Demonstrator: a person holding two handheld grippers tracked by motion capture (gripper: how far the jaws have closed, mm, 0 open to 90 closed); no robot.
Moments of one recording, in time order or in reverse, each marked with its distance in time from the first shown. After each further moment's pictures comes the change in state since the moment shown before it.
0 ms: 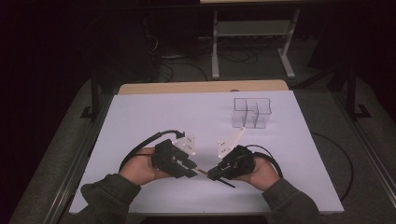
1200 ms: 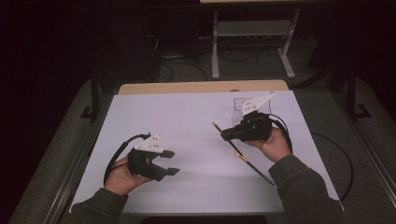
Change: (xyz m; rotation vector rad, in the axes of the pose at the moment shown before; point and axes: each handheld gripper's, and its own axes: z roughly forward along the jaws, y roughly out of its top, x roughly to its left) left arm 0.001 -0.075 -0.012 -0.234 0.192 -0.189; right arm -0.060 0.002 -0.073 -0.185 -0.180 0.190
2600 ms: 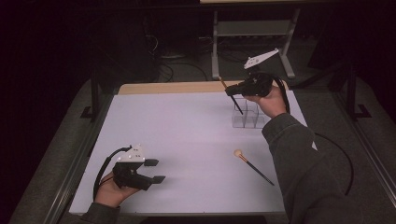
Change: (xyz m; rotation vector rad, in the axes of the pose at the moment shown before) left arm 0.006 -0.064 -0.005 -0.040 0.053 -0.135; right arm -0.105 0.056 -0.022 -0.074 -0.147 0.061
